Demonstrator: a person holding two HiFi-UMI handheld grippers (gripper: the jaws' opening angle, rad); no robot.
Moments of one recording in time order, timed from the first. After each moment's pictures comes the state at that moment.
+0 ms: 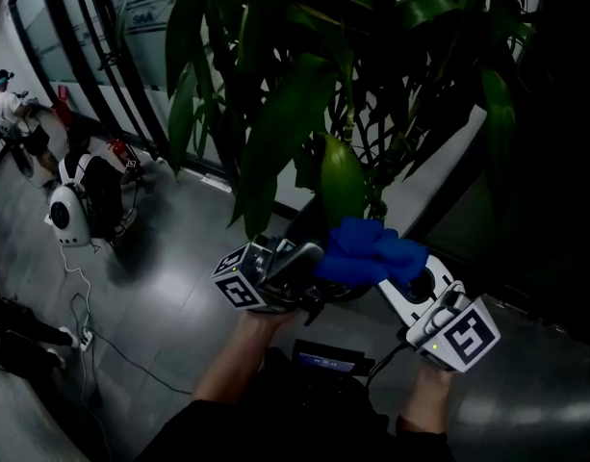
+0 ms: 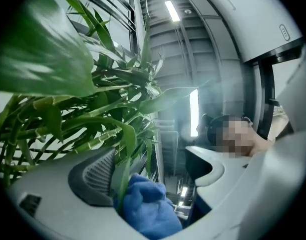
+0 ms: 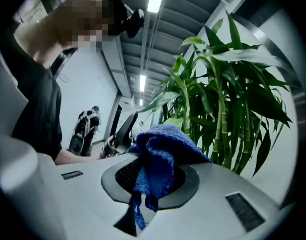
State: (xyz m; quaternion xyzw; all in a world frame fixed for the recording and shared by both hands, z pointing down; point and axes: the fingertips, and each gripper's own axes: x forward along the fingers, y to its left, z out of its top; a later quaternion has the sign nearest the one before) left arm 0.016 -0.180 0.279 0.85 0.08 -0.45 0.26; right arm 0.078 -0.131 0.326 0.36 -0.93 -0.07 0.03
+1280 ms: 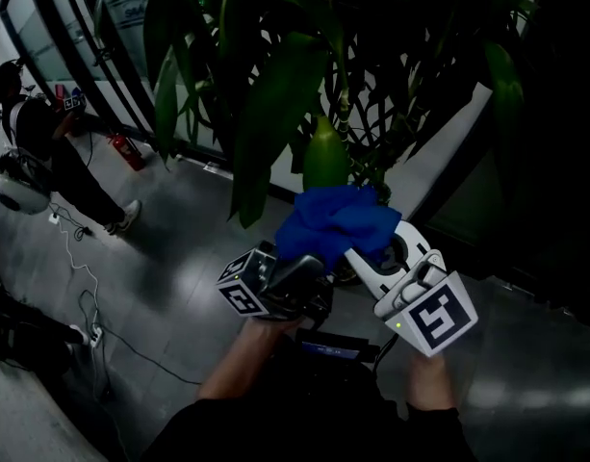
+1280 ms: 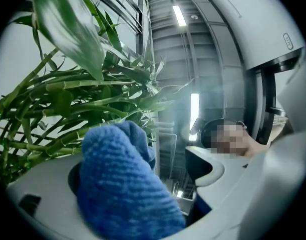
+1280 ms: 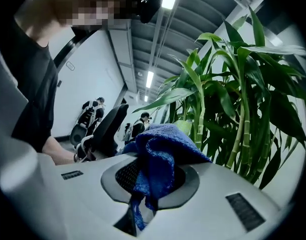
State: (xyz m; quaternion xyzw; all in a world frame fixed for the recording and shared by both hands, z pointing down) left arm 0.019 -0.160 0.292 0.84 0.09 -0.46 0.29; right arm 0.033 -0.161 0.322 0.35 -0.92 -0.15 0.09
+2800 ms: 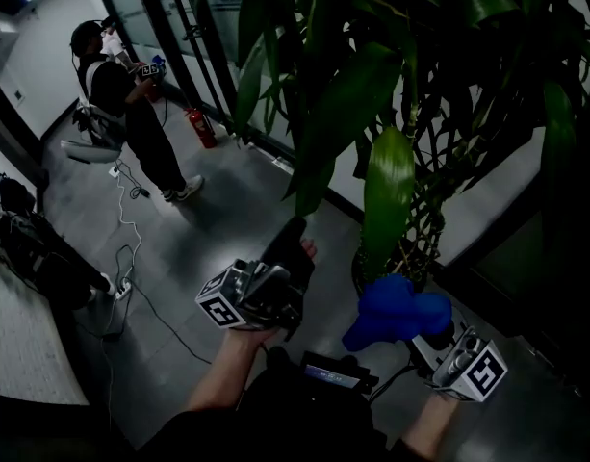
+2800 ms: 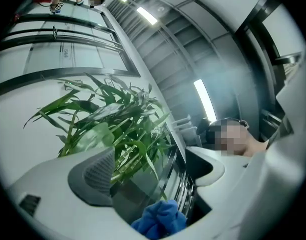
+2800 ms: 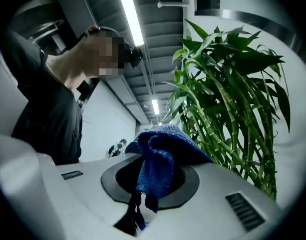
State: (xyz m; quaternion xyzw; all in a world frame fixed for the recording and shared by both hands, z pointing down) left arm -0.072 -0.146 0.330 0.87 -0.11 -0.44 0.21; right arm 0.099 -0.076 0.373 0.20 -0.97 -0.04 -0.13
